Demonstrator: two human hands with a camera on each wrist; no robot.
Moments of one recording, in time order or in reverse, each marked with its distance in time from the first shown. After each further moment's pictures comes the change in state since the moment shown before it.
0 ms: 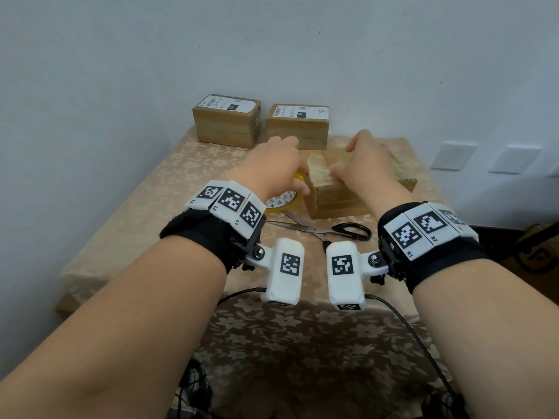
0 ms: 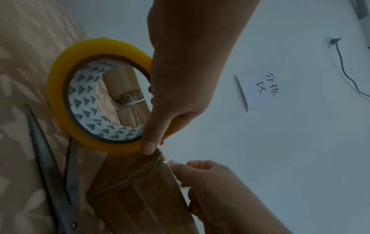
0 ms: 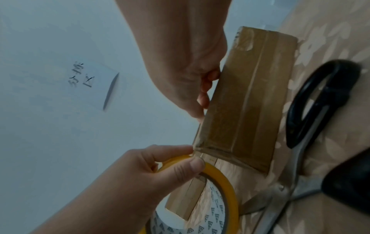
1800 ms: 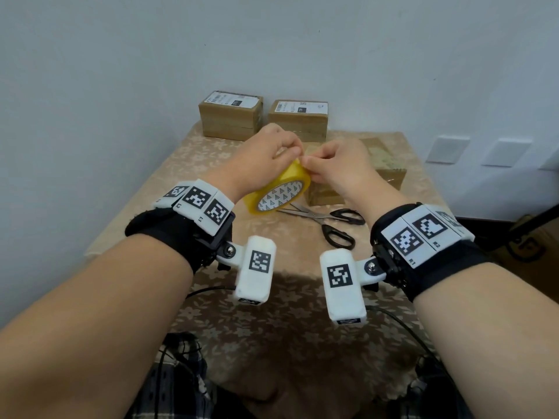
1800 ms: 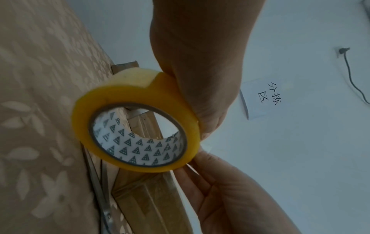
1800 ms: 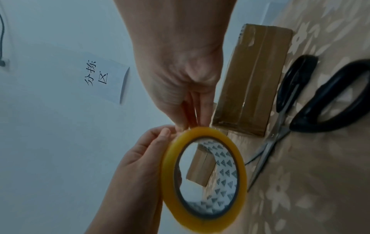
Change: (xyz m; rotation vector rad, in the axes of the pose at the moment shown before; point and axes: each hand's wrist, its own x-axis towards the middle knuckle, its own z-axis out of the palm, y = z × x) left_hand -0.050 -0.007 -0.008 -0.528 0.251 0.036; right_hand -0.050 -0.030 -0.004 0.565 -0.201 -0.057
